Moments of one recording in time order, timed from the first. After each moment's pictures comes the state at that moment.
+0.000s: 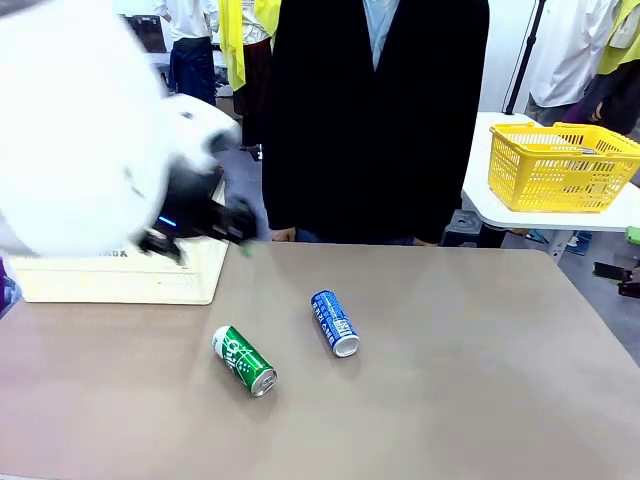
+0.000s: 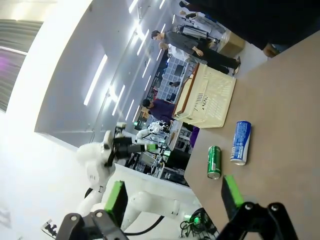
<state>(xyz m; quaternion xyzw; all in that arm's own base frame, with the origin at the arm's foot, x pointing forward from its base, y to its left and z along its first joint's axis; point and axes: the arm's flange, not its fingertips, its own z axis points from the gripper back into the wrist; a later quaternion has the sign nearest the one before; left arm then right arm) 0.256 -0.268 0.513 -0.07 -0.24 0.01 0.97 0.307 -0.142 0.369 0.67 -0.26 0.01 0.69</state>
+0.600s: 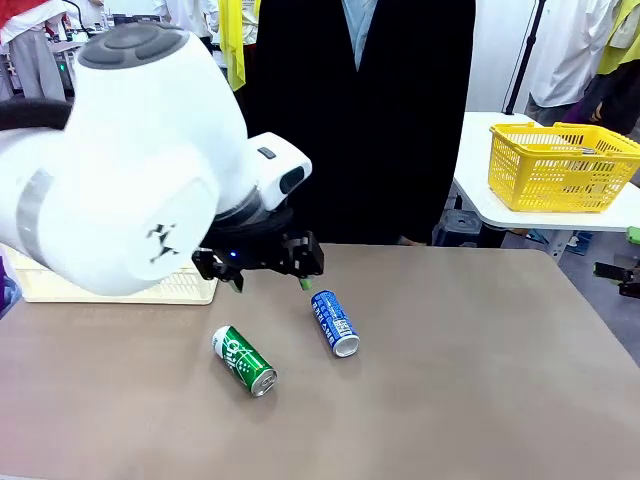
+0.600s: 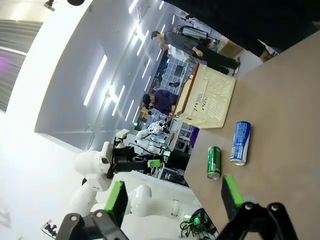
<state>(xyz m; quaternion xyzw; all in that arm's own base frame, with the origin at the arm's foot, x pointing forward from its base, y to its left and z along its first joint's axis) 0.246 -0.316 0.497 -0.09 -0.23 -0.04 0.97 0.306 -0.143 0.369 0.67 -0.27 0.01 0.69</state>
